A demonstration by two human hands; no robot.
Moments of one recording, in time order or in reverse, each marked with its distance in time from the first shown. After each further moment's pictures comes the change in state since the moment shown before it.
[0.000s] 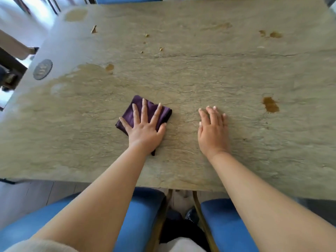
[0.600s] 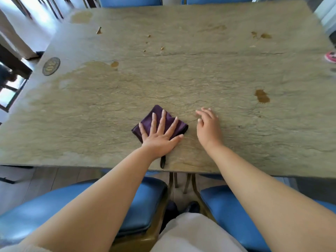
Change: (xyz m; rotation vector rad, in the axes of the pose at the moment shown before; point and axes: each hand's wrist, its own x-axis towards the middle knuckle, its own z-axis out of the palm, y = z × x) left_hand -0.059 0.013 0.004 -0.065 -0.305 0.181; right_hand -0.030 -0.023 -0.023 0.438 -0.022 0.158
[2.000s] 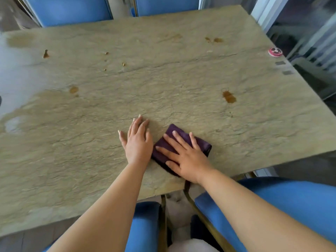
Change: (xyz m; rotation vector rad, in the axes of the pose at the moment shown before) left_hand 0.047 0.000 -0.012 -0.374 0.503 0.017; right_hand -0.044 0.001 -0.003 -0.599 -0.398 -0.351
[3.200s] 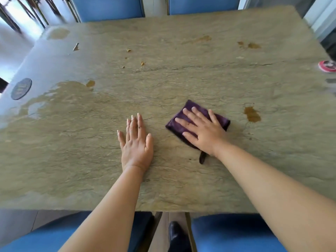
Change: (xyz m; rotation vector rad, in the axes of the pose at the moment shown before) left_hand 0.010 0.002 0.019 0.267 0.053 -0.092; right_hand 0.087 0.117 -0.022 0.006 0.103 -0.061
